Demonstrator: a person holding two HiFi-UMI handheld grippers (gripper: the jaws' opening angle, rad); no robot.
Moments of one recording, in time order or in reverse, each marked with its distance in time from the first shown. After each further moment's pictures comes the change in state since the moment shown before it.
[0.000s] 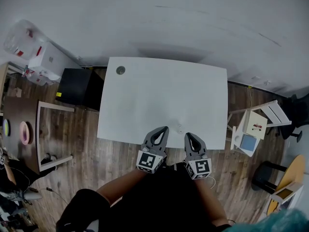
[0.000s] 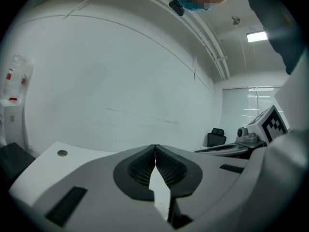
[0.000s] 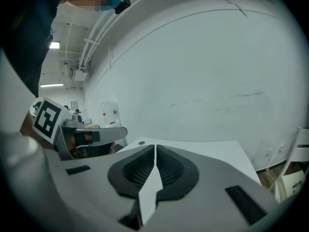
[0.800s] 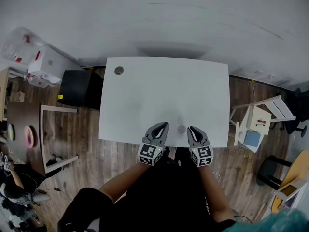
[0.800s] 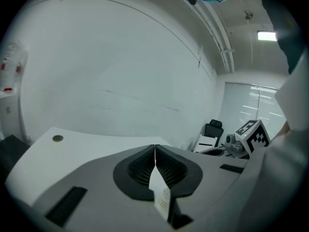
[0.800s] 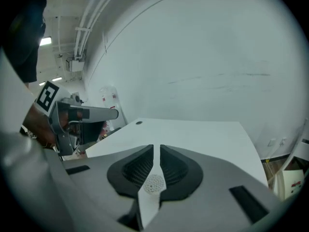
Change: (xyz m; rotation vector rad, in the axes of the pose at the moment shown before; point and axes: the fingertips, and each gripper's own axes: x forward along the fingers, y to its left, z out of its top) left arm 0.035 0.021 -0.048 -0.037 0.158 -0.025; right arm 0.038 -0.049 -0.078 0.001 0.214 0.045
